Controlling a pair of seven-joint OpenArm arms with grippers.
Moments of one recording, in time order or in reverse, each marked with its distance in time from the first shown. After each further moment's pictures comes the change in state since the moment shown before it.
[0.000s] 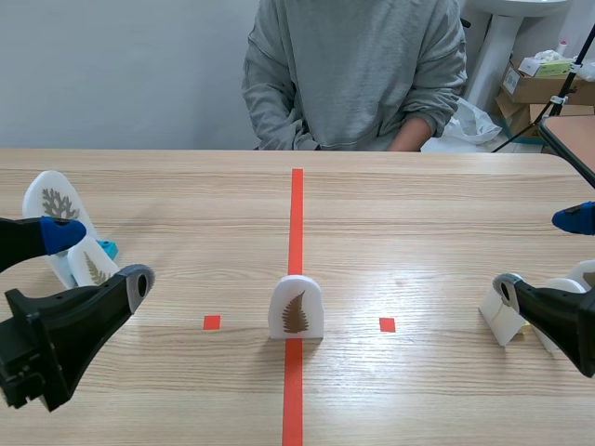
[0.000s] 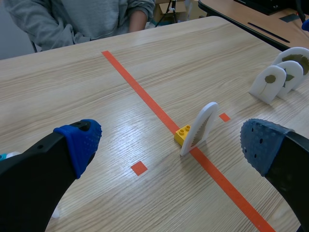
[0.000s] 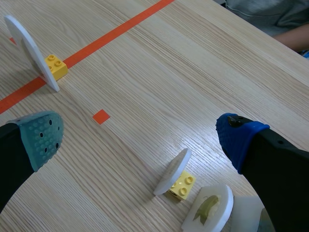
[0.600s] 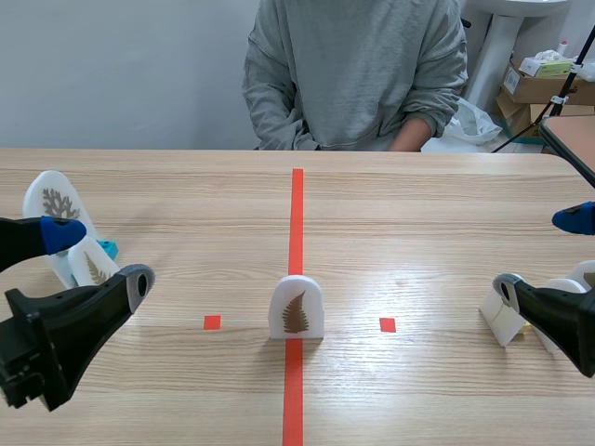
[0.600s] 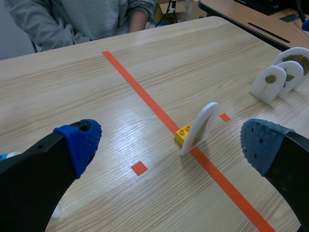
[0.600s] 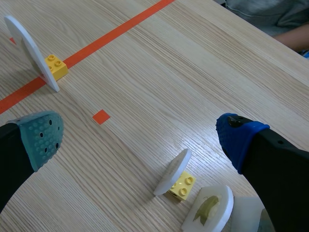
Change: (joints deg) left arm -0.2 0.0 0.0 0.0 0.0 0.0 0.0; right arm 0.0 0.0 0.0 0.0 0.0 0.0 0.0
